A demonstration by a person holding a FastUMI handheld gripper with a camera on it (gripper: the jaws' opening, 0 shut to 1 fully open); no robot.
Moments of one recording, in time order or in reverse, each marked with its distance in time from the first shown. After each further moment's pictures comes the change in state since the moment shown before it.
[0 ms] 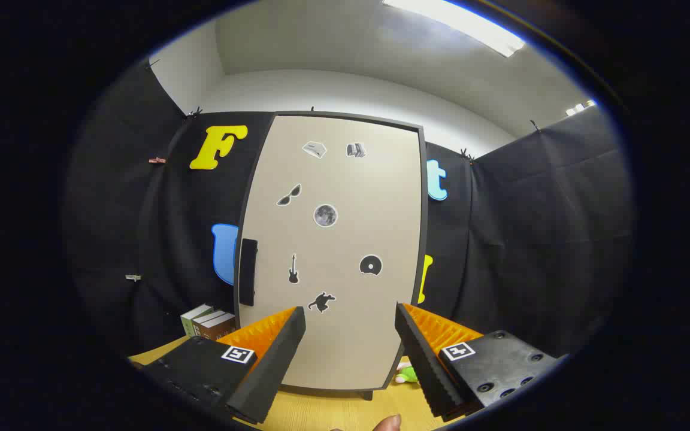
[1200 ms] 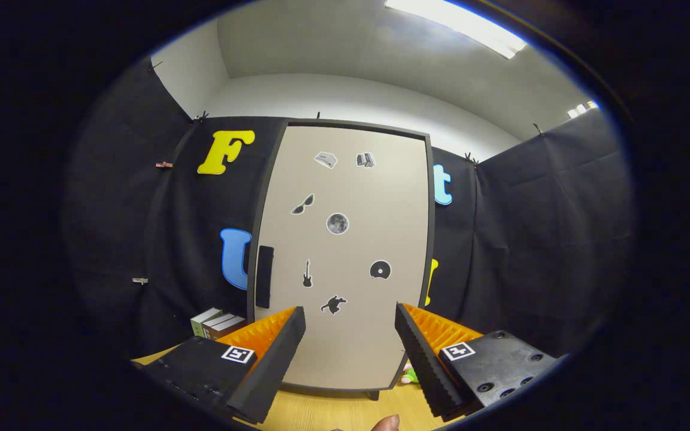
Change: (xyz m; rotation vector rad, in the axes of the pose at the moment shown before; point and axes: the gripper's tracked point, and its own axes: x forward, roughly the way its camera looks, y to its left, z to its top) arm -0.015 0.018 0.014 0.009 -0.021 0.024
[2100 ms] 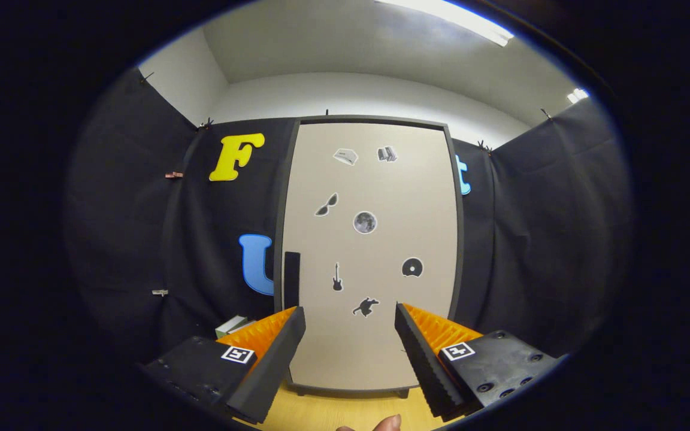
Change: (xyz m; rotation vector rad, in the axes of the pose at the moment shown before) arm 0.026 0.056 0.004 0.081 0.027 0.092
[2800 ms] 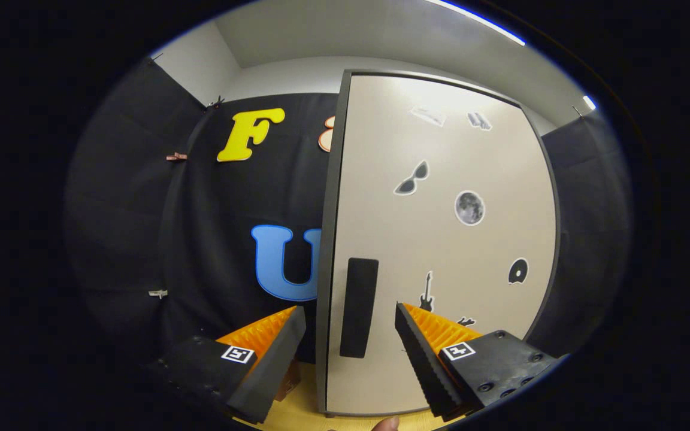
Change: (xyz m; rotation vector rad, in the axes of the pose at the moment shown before) arm 0.149 0.102 -0.046 -0.031 0.063 0.040
